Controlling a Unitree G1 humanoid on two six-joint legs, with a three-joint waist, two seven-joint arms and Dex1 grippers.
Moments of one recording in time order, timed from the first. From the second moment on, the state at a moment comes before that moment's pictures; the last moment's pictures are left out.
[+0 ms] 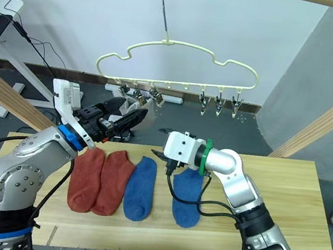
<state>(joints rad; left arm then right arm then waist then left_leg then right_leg) -0.27 0.48 0.22 -0.44 -0.72 0.64 -0.34 -0.56 -0.36 0.40 -0.06 -0.07 0.04 0.83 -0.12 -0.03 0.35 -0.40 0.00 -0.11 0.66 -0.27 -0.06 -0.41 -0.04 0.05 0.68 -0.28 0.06</state>
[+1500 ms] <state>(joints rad) -0.28 0.13 -0.06 -0.23 -0.13 0.07 -0.21 -0.41 -0.78 -0.05 -0.55 0.52 0.60 0.89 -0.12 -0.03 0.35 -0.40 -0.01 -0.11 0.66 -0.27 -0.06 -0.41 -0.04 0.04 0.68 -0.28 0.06</state>
